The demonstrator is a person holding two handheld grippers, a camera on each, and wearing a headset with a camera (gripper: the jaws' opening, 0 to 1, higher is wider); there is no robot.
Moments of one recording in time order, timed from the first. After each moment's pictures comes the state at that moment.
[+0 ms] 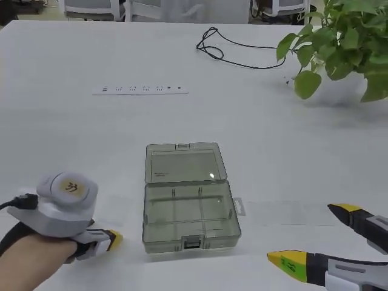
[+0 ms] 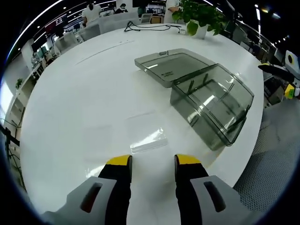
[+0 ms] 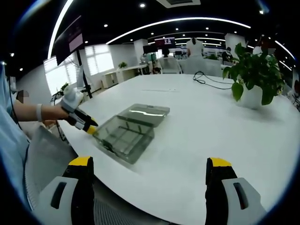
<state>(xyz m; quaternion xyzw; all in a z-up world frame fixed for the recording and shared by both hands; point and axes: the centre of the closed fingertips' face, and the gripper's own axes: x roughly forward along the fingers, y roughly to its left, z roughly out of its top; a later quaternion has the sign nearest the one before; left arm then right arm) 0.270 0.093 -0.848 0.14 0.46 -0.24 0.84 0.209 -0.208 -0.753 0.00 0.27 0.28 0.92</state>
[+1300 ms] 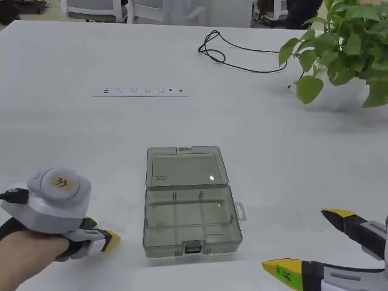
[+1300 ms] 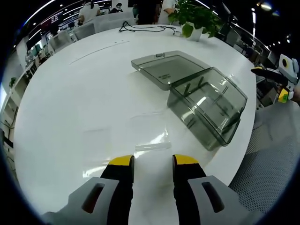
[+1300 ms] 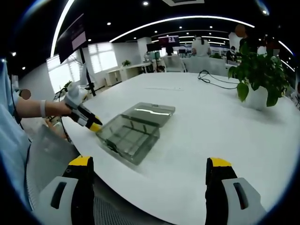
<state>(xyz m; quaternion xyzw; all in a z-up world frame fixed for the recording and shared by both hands) 0.267 0.087 -0.842 0.10 0.46 -0.28 0.84 0.210 -0.195 -0.754 -0.01 0.28 0.29 0.91</state>
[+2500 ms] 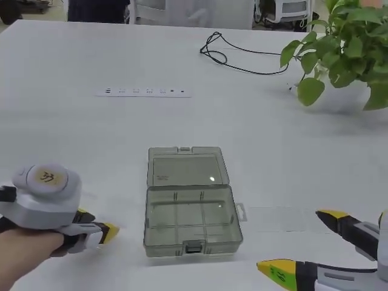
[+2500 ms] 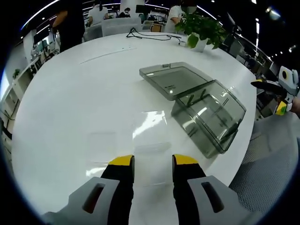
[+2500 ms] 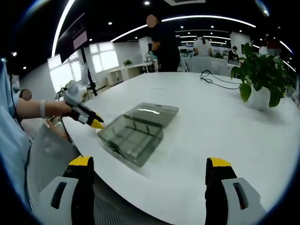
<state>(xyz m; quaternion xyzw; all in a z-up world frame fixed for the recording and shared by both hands) 0.279 0.093 -0.829 0.06 0.43 -0.27 0.86 0.212 -0.186 -0.754 -0.01 0.28 0.30 0.91</state>
